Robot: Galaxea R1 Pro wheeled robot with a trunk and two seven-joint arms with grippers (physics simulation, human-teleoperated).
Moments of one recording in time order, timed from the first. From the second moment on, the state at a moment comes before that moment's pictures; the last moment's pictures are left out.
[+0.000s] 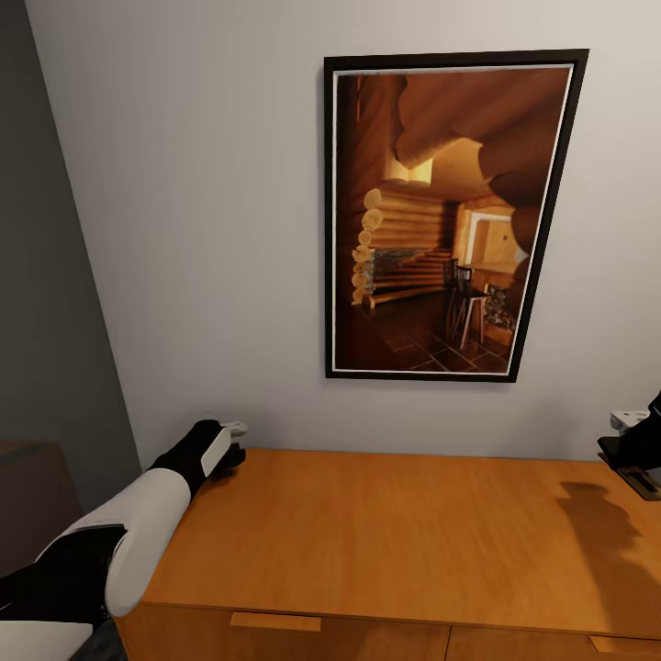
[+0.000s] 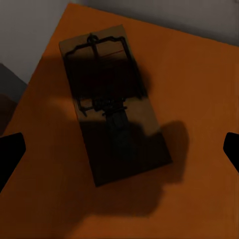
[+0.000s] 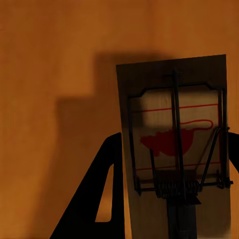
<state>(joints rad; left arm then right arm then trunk) -1.01 -0.03 0.10 -0.32 0.14 0.66 0.37 -1.10 -0.71 0.39 -0.51 0.09 1.05 0.73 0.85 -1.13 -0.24</state>
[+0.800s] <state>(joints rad) -1.01 -0.03 0.10 -0.33 0.14 0.66 0.37 -1.10 -0.71 0.39 -0.50 0.09 1.05 0.73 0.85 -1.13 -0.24</state>
